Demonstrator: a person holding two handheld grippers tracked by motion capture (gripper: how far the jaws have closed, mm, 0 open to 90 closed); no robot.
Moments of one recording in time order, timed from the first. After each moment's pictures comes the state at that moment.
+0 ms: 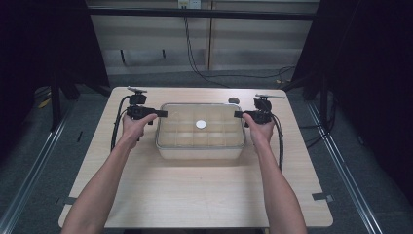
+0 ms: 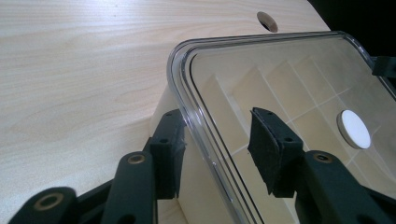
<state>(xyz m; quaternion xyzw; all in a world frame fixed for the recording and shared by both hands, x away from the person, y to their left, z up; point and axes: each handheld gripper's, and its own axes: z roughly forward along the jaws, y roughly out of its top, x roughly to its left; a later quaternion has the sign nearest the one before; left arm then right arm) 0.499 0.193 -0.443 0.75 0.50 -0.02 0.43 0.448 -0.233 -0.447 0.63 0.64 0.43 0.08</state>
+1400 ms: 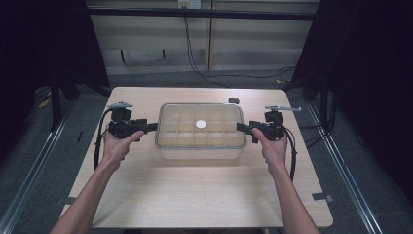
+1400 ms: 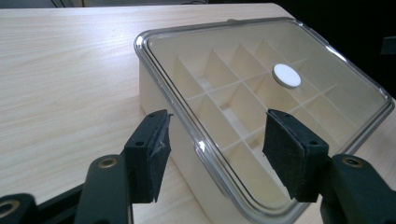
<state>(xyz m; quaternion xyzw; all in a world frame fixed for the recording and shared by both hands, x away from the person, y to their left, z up) 0.403 0.221 -0.410 0.77 0.44 0.07 0.46 0.361 -0.237 -0.410 0.55 0.68 0.48 0.09</state>
